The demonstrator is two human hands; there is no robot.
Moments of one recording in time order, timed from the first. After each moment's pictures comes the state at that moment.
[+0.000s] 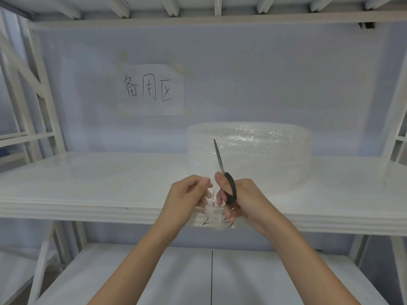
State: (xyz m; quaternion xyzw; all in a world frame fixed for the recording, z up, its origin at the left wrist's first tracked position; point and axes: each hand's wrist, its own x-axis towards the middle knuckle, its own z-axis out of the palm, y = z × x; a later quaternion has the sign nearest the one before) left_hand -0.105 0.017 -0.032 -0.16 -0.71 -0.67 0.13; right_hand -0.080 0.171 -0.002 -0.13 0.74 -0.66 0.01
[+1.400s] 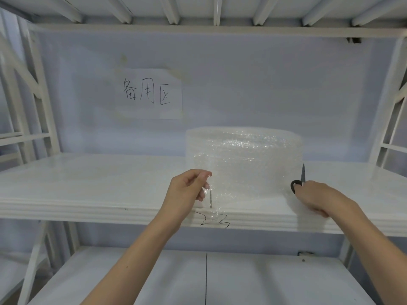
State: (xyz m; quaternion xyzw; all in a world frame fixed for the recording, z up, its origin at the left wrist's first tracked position) left_hand -0.104 0.021 -0.016 -0.16 -0.68 -0.70 0.13; right_hand -0.097 0.303 0.021 0.24 0.95 -0.18 -0.02
